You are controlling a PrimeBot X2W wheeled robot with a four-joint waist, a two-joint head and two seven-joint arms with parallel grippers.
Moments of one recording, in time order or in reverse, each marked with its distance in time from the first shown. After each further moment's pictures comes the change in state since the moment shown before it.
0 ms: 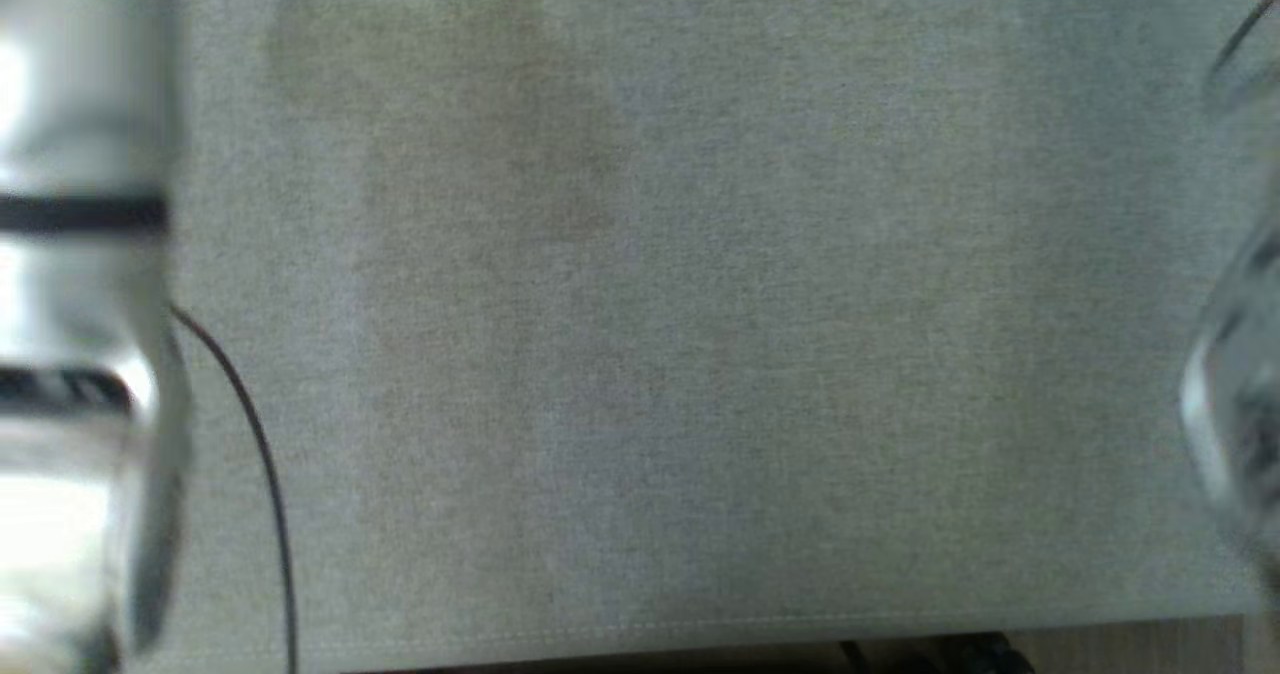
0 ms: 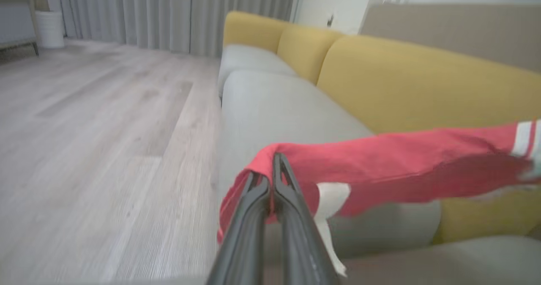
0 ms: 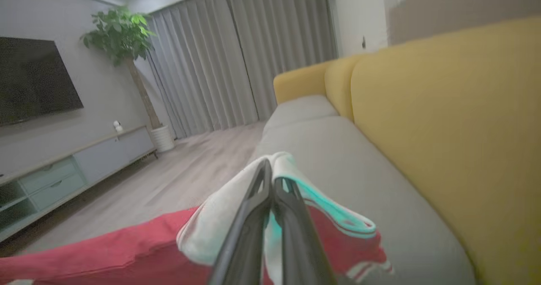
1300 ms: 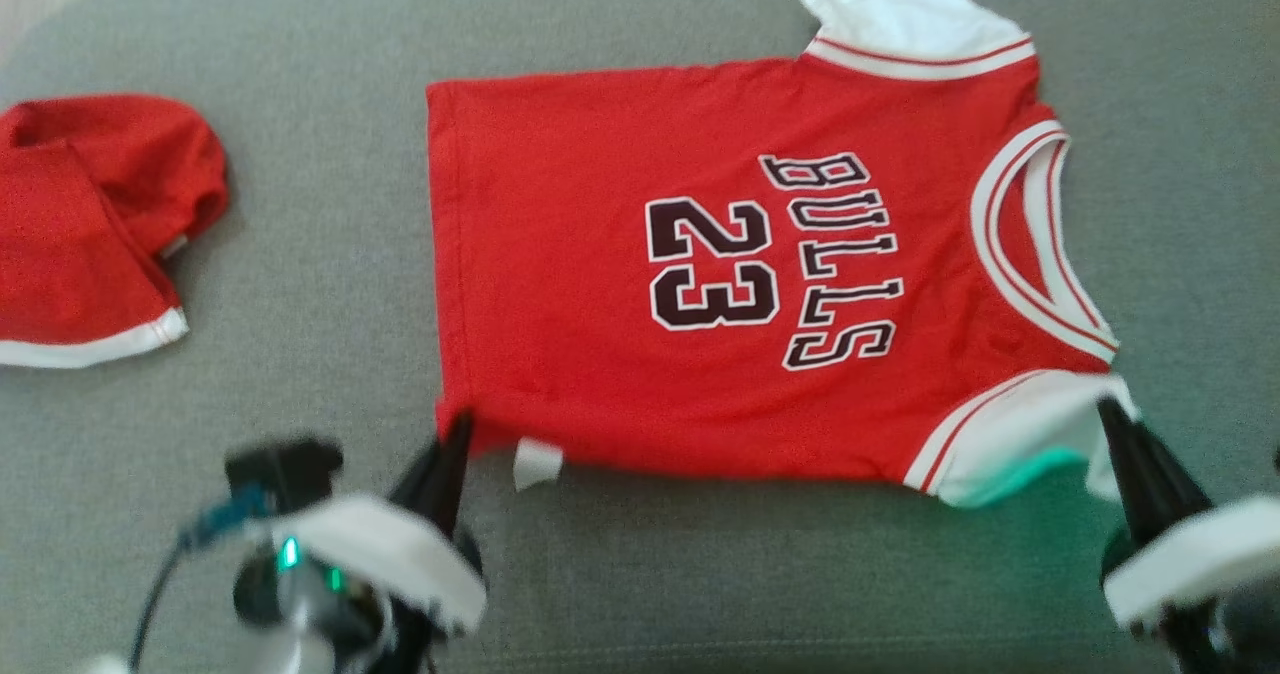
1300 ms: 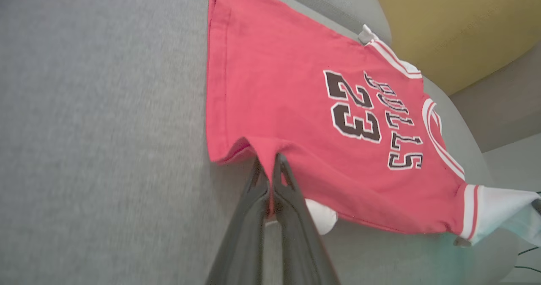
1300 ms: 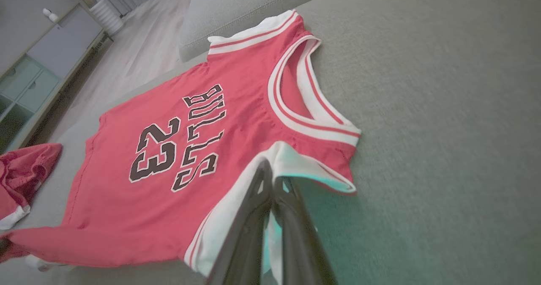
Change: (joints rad) left arm 1.481 0.043 -0.107 -0.772 -0.188 0.165 0.151; right arm 1.644 0.036 -0.030 -0.749 0.315 0.000 0.247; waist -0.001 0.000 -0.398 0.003
